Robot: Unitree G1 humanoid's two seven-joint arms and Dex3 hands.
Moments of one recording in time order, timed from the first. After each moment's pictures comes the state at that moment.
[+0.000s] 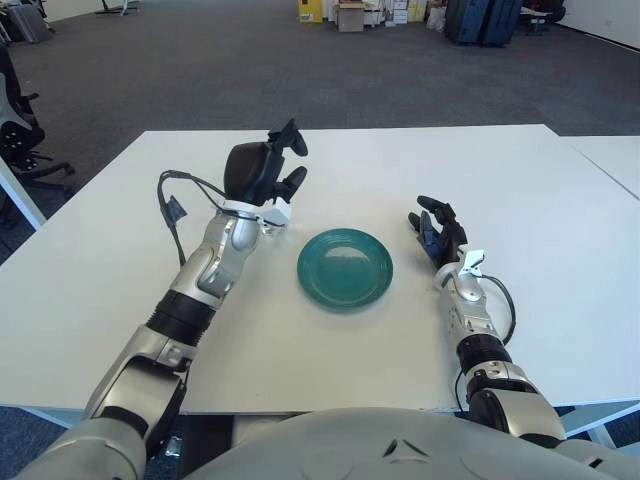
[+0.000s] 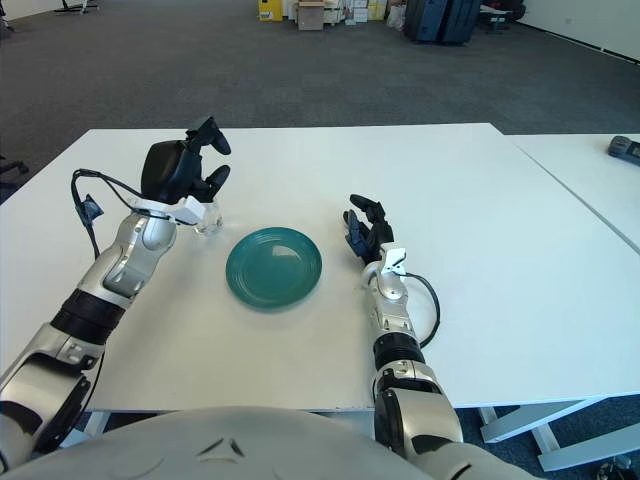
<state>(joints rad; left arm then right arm) -0.32 0.35 -0.32 -0.01 0.63 -0.07 0.30 -0.27 0.01 -0.16 0.77 0.07 -0.42 0.04</state>
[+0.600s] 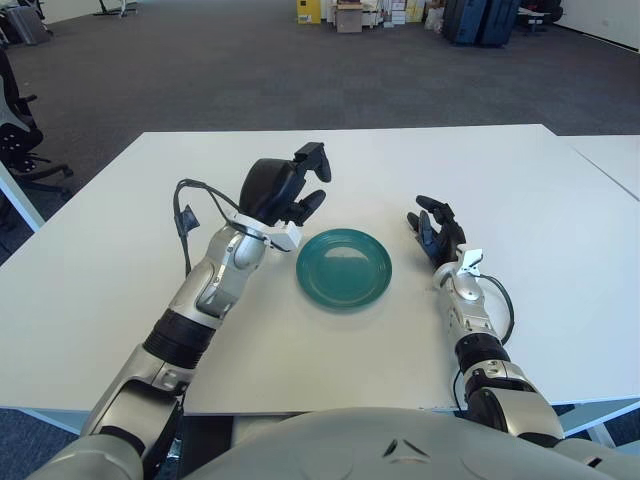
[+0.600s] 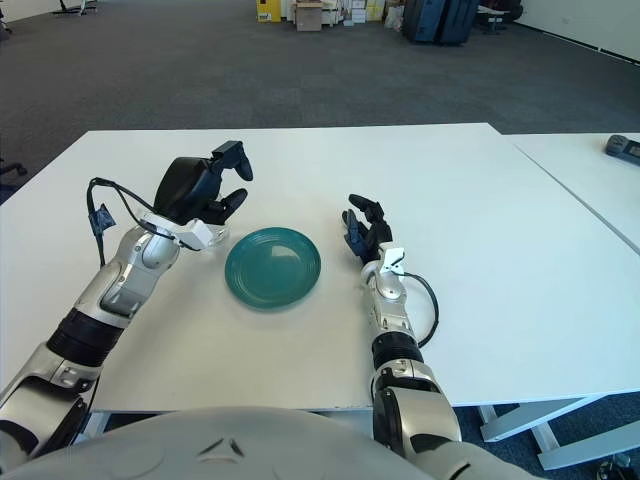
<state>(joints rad) -0.27 0.36 -0.33 -0.05 0.65 -0.18 0.16 -0.28 0.03 -0.17 0.77 0.07 -0.42 0.04</state>
